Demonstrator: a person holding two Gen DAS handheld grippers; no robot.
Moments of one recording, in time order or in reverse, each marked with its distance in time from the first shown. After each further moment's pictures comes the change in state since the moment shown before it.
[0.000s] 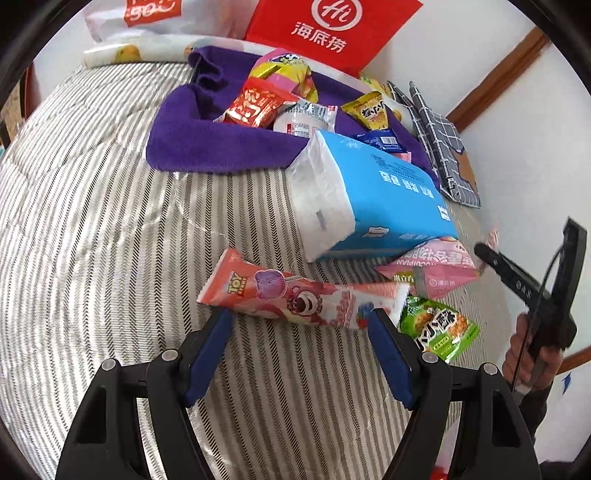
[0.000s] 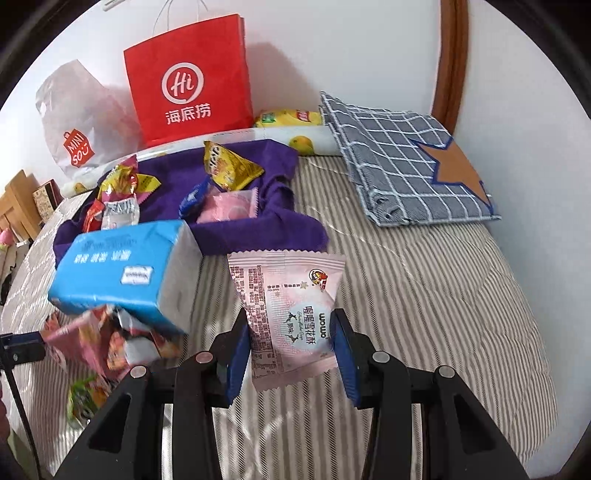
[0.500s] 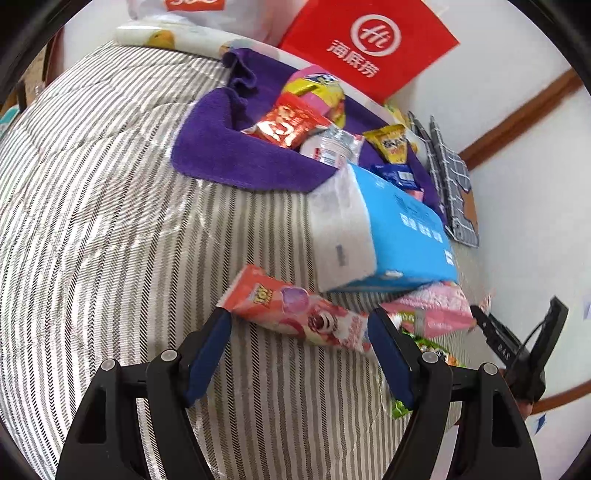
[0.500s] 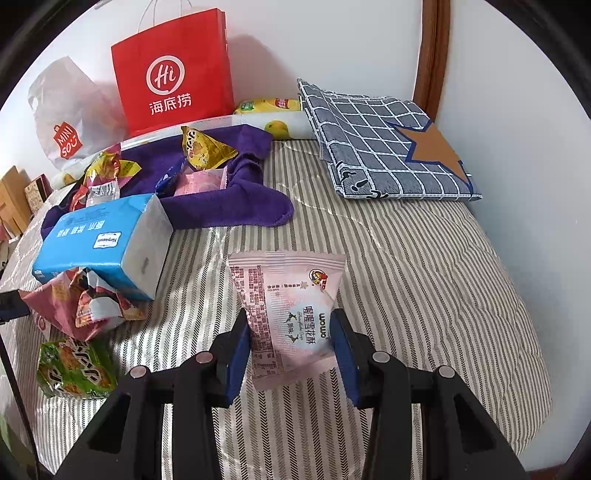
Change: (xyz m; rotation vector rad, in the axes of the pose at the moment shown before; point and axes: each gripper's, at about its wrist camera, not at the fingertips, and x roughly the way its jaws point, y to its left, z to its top) left arm -0.007 0.021 0.010 -0.153 -0.044 -0.034; right arm 0.001 -0.022 -0.022 0.006 0.021 -0.019
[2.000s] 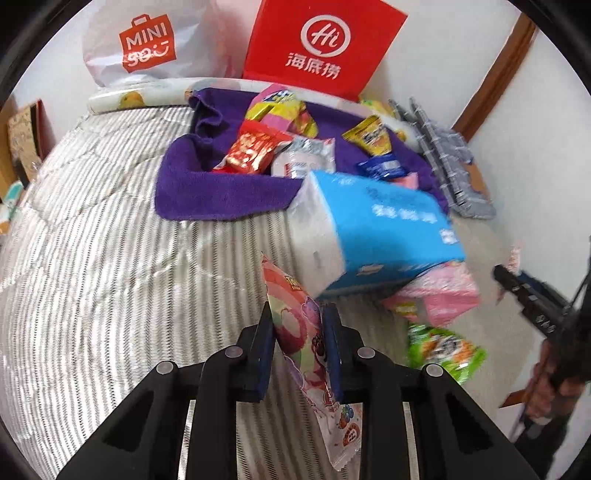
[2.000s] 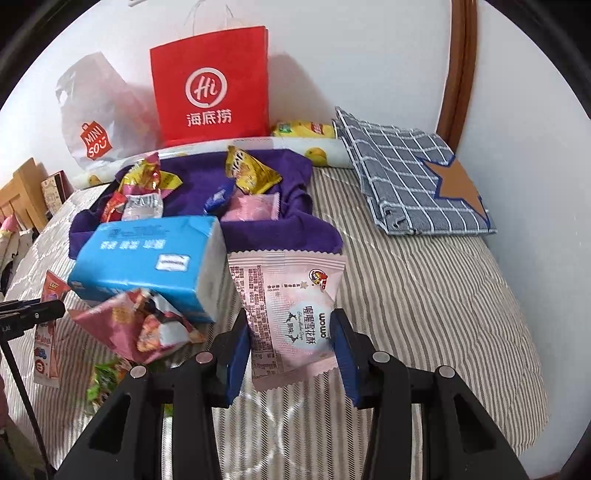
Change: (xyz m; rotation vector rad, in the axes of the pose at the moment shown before) left arm -0.002 -0.042 0.000 0.215 -0.067 0.108; right arm -0.024 0.055 0.017 -0.063 -0.074 0.017
